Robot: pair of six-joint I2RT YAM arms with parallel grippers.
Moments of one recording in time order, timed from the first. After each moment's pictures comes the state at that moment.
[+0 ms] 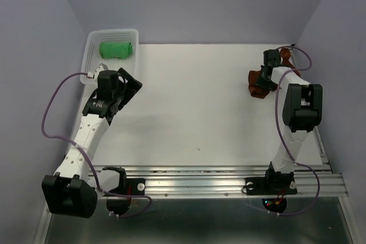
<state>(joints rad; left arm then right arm) -0.14 1.09 0.97 -0.50 -0.07 -0.88 -0.04 2.02 1.47 -0.47 0.24 0.36</state>
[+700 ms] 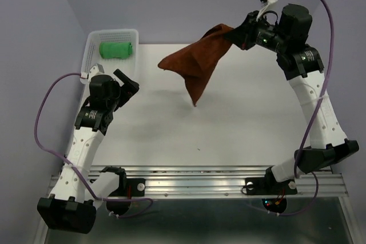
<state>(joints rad) -0.14 0.94 0.97 -0.54 -0.08 -0.79 0.29 1.51 1.91 -0.53 -0.52 0.22</state>
